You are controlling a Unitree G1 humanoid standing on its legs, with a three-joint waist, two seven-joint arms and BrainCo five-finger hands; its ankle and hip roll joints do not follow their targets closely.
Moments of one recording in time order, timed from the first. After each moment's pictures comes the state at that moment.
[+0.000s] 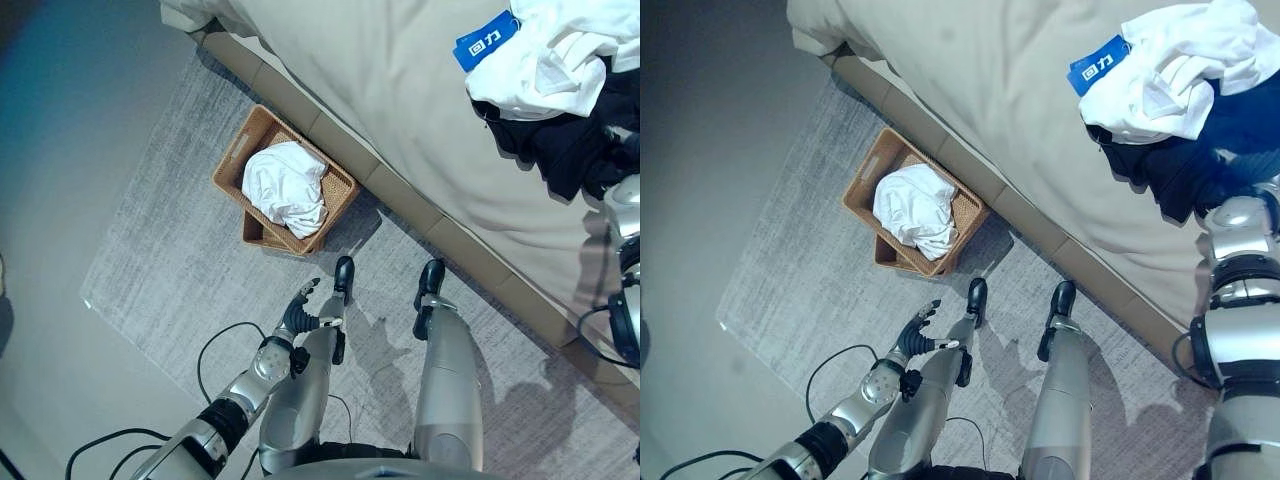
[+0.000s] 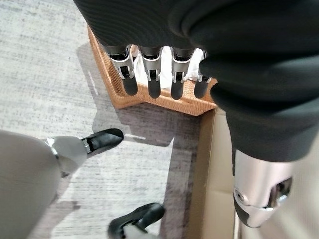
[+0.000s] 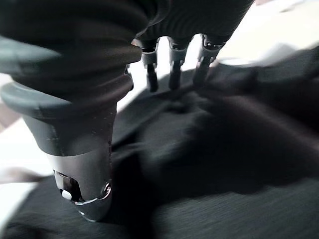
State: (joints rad) left arm -0.24 0.24 -0.61 0.68 -0.17 -0.25 0.26; right arm -1.14 -0.88 0.33 1.34 0.07 -0.07 -0.54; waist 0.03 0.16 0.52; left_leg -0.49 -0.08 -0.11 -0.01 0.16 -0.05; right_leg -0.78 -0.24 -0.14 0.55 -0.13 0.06
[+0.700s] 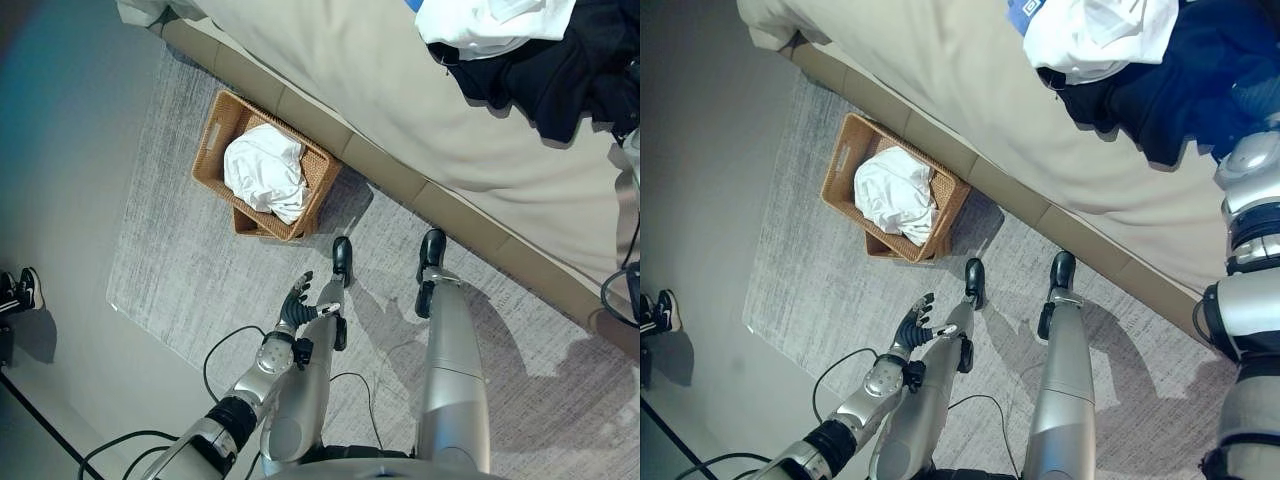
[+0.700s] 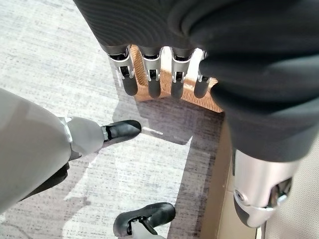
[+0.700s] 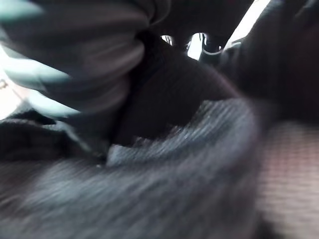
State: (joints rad) left arm -0.25 0.19 -0.57 0.68 -0.29 -0.25 0.28; right arm -1.28 -0.91 0.48 1.14 0.05 -0.07 -0.46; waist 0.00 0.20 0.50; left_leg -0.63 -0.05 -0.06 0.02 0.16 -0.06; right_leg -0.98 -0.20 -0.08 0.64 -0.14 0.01
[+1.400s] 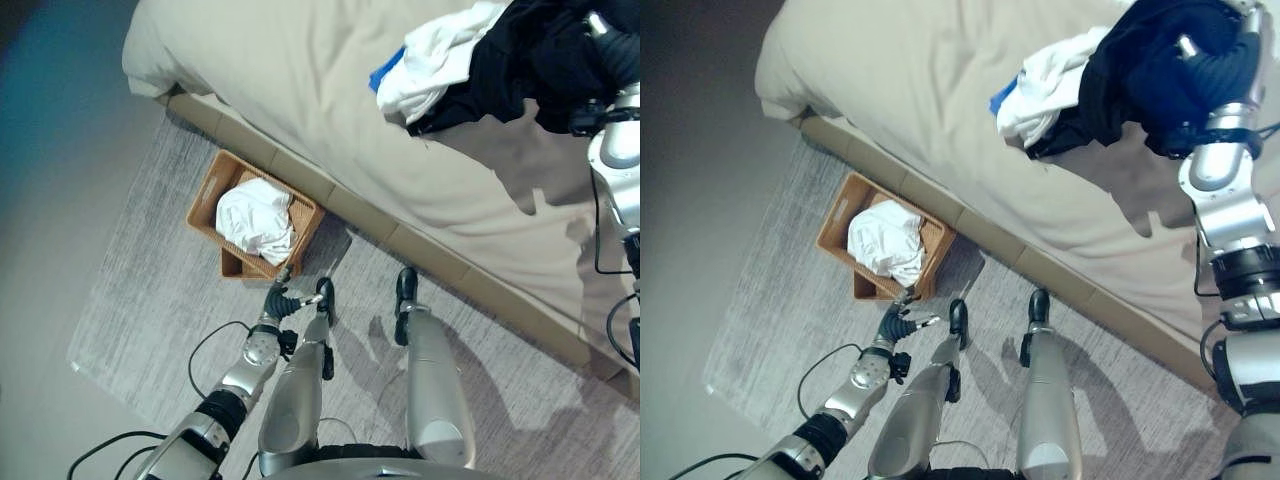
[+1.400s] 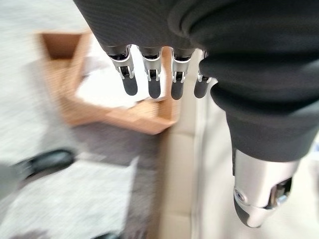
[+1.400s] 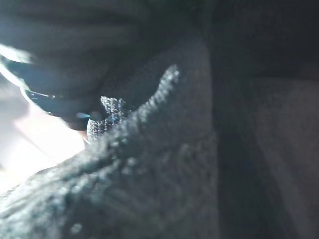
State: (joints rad) left arm -0.25 0.31 -0.45 0.63 -0.15 -0.25 0.29; right arm -0.88 -0.97 0.15 0.46 0.10 -0.16 -0.55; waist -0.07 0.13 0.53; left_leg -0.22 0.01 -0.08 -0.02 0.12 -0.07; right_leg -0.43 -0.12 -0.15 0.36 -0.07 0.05
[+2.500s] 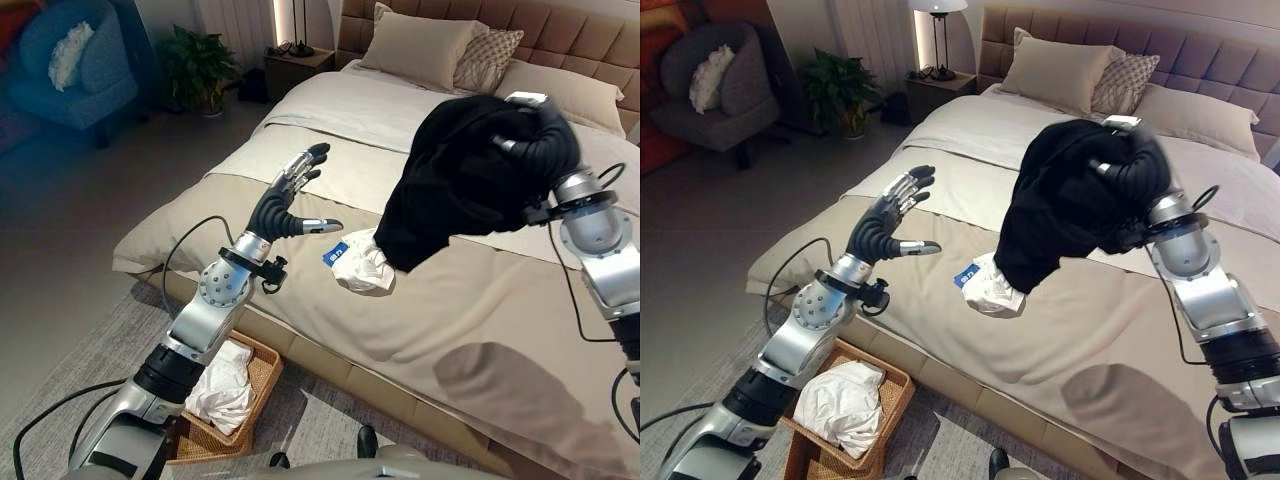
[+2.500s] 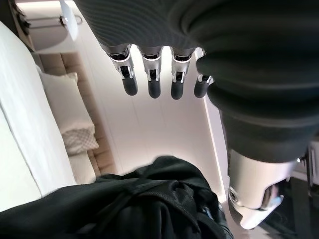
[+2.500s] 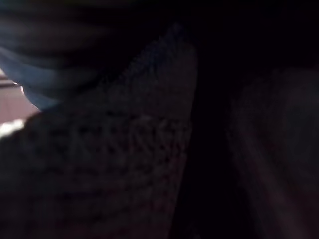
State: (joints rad) left arm -0.39 0.50 -0.39 -0.06 -0.29 -0.23 -0.01; right arm -0.48 -0.91 0.18 0.05 0.14 -0.17 -0.08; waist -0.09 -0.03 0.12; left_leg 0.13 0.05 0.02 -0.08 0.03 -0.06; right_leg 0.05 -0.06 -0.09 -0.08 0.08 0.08
